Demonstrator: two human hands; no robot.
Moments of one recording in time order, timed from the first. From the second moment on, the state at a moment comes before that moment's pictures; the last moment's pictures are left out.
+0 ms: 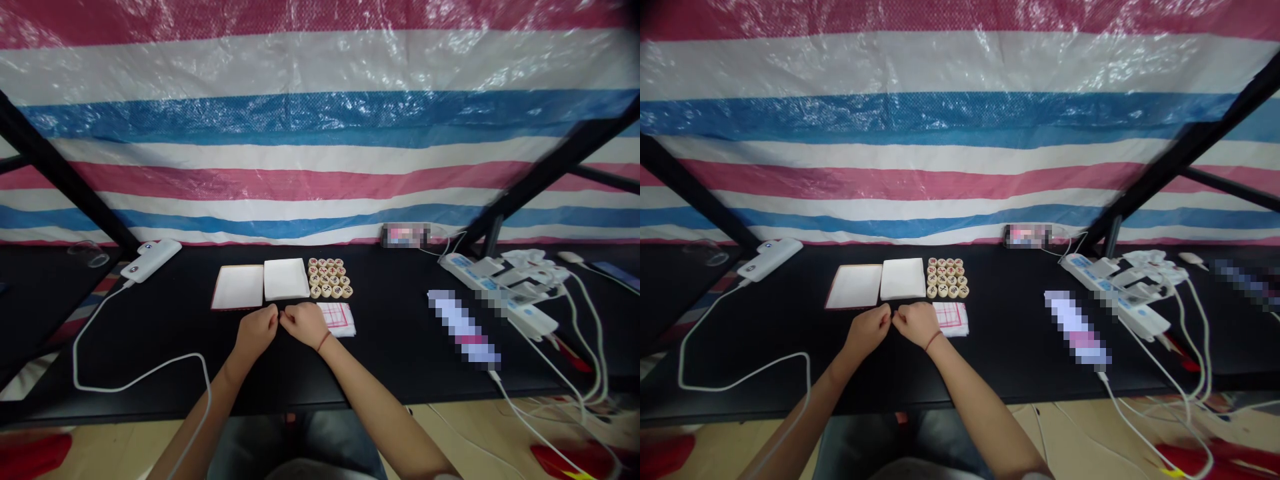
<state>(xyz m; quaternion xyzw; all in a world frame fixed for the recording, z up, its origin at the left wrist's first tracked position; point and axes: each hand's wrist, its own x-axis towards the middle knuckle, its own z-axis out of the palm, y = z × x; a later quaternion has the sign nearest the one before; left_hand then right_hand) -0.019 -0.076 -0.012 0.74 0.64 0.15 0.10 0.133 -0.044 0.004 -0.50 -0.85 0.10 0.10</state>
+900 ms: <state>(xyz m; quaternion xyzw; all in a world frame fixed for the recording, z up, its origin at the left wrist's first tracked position) -0.011 -0.072 -0.003 0.77 0.58 0.26 -0.08 0.228 -0.098 -0.008 -0.52 -0.81 0.00 0.27</state>
